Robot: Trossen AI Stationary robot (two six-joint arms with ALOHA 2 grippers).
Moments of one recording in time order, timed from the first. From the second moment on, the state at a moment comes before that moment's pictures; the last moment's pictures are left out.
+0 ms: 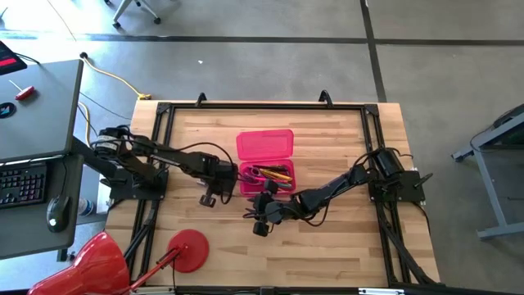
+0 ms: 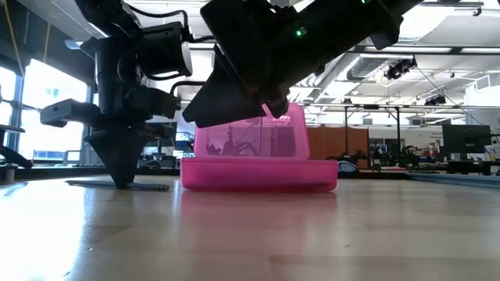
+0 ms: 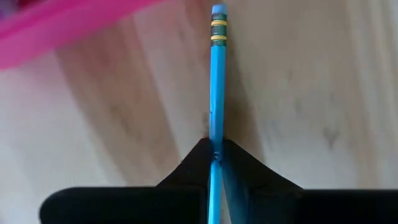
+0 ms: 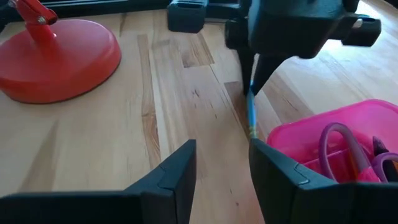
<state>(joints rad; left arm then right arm) -0.05 1.58 0.78 -0.54 0.10 0.27 0.33 2.00 1.18 0.27 0.47 0.31</state>
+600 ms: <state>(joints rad) -0.21 1.59 0.78 -0.17 0.29 0.16 0.42 2.10 1.18 0.39 0.55 0.34</state>
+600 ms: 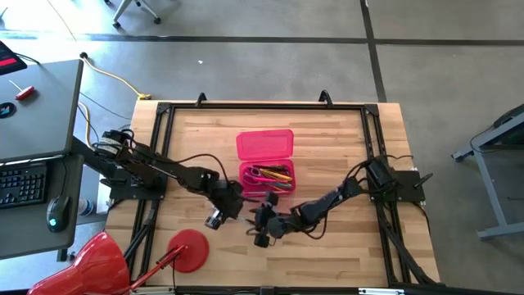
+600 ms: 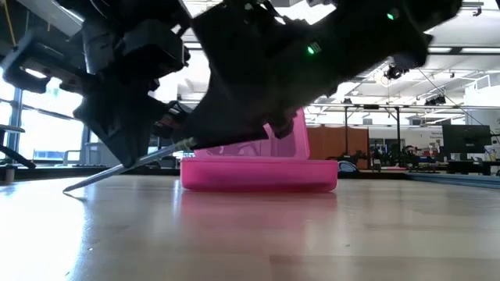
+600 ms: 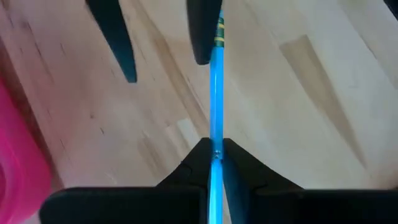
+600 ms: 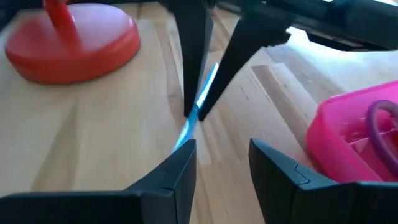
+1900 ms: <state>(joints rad) 0.04 1.88 1.36 -0.44 -0.06 0.13 0.76 1.82 1.18 0.35 1.57 -0.18</state>
